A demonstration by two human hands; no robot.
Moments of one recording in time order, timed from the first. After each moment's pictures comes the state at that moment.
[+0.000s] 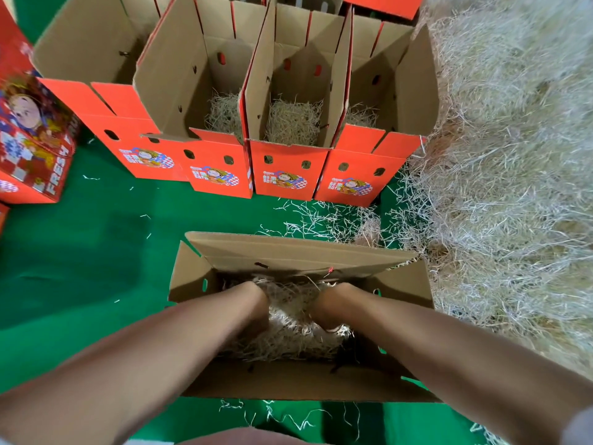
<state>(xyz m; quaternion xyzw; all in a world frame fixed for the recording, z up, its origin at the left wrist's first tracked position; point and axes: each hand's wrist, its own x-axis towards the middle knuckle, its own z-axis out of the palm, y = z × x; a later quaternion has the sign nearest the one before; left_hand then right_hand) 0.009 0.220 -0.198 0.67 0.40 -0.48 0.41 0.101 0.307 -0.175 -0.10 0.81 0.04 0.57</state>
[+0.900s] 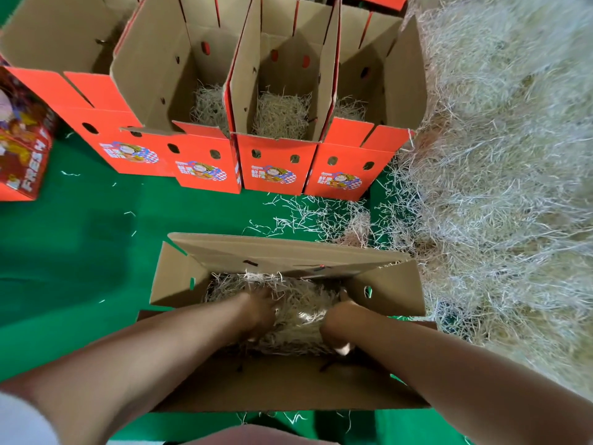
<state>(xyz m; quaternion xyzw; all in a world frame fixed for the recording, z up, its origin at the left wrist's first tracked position) 0.034 0.211 -0.228 0.64 0.57 -0.35 0.38 0.144 0.310 -0.209 -0.07 0.78 0.06 0.62</state>
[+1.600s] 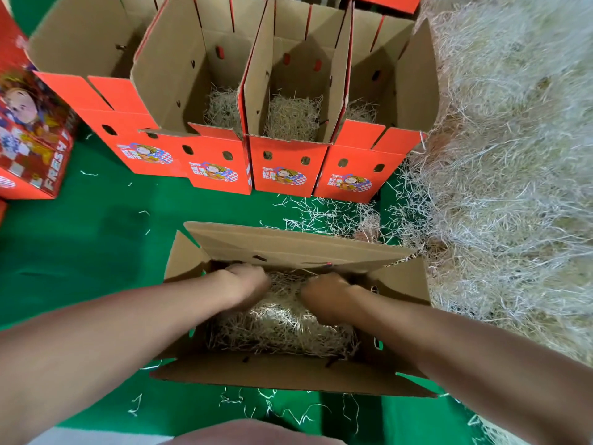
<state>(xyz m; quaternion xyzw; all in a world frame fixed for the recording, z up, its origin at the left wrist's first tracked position) -0.009 0.207 -0.191 0.58 0.63 -0.35 0.38 0.110 0.312 -0.185 -0.03 0.92 -0.01 0.39</state>
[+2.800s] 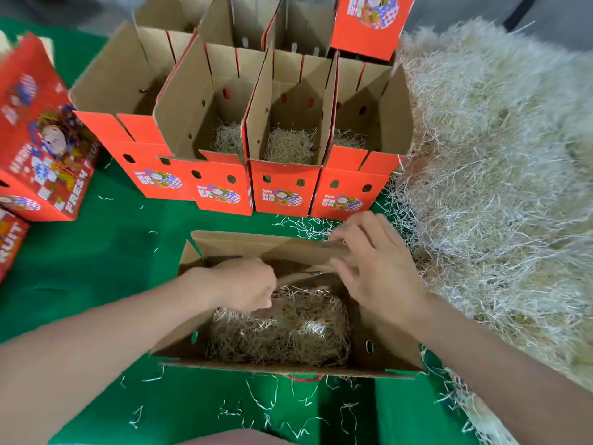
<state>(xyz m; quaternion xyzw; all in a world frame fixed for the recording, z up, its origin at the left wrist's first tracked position) -0.005 0.195 -0.115 0.58 0.73 -0.12 0.34 0.160 0.331 -0.069 0.10 0.97 -0.06 -0.21</state>
